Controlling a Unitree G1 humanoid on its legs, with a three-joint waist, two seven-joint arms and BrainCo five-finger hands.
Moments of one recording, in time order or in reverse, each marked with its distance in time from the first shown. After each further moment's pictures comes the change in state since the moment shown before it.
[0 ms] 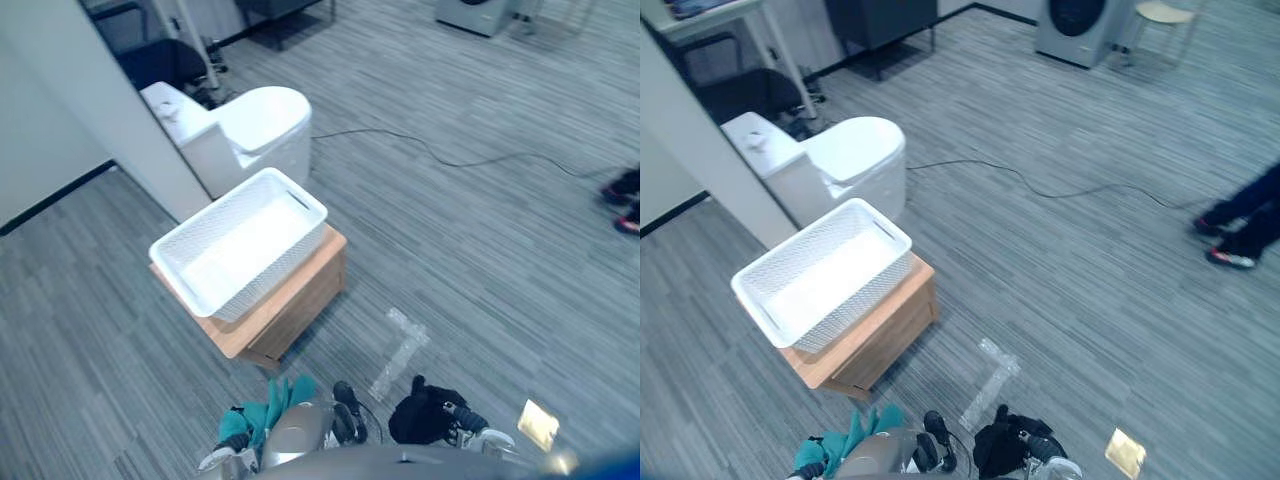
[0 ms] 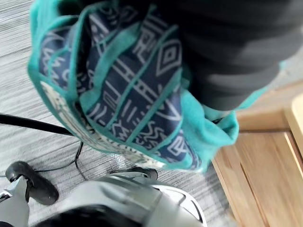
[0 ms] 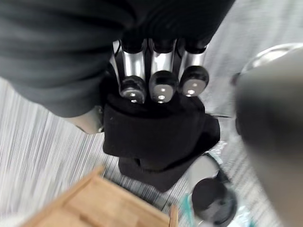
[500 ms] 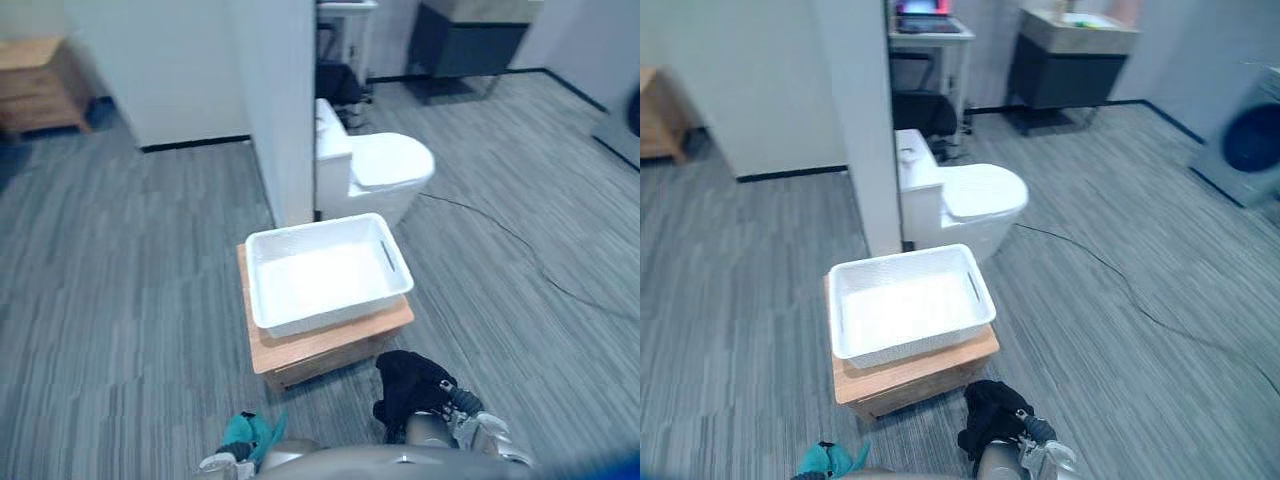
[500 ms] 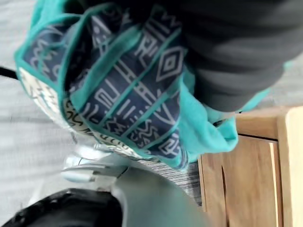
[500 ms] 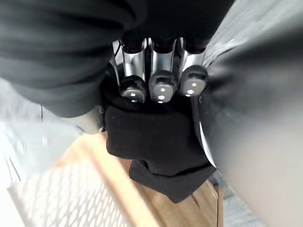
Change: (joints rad) left arm -0.023 0.042 -0.064 0.018 0.105 -0.006 -0.034; right arm 0.030 0.040 0.049 -0.045 0.152 -0.056 0.012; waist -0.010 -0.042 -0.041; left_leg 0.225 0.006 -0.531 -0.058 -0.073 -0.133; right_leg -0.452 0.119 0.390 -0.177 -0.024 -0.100
